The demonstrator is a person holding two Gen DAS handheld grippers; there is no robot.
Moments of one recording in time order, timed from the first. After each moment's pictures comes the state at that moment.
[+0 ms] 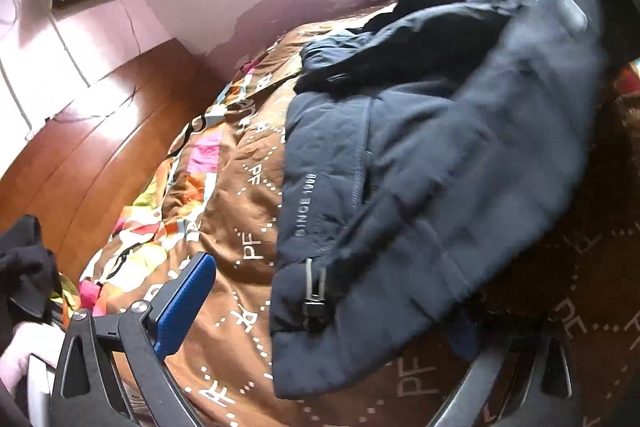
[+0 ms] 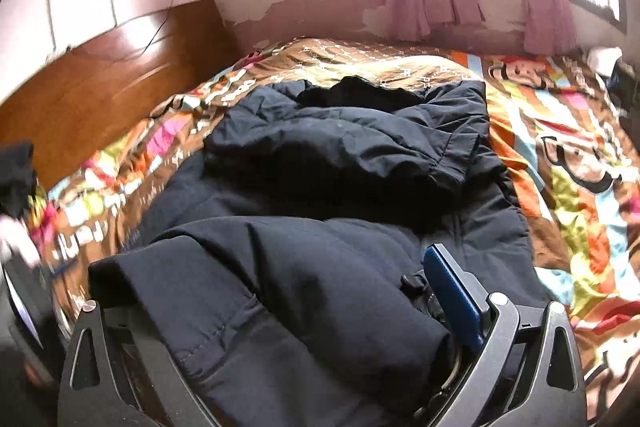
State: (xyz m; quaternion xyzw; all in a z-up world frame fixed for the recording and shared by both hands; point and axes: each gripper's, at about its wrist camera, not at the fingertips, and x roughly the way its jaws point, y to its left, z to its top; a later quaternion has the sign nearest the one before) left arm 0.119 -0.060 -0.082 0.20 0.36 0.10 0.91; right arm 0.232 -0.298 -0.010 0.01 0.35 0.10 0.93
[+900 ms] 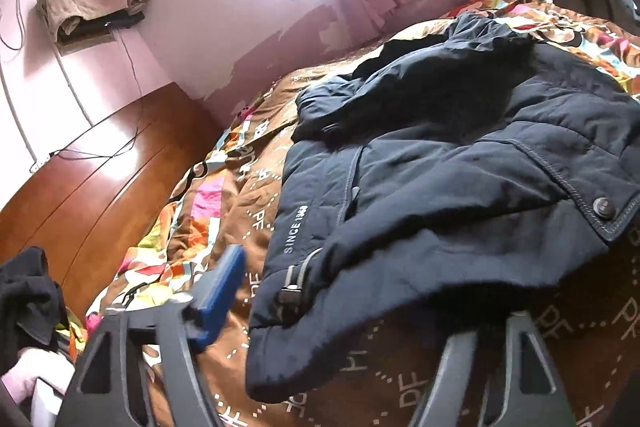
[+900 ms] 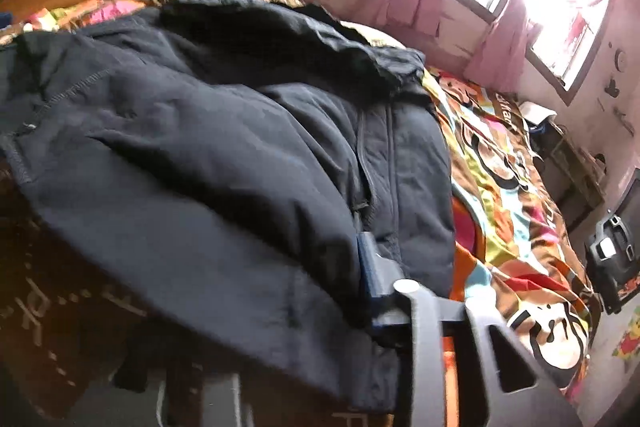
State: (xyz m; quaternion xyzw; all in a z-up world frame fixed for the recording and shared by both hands) left arm 0.104 -0.079 -0.068 0.24 0.28 0.07 0.93; right arm 0.156 -0.274 -0.095 -0.18 0.36 -0.05 0.91
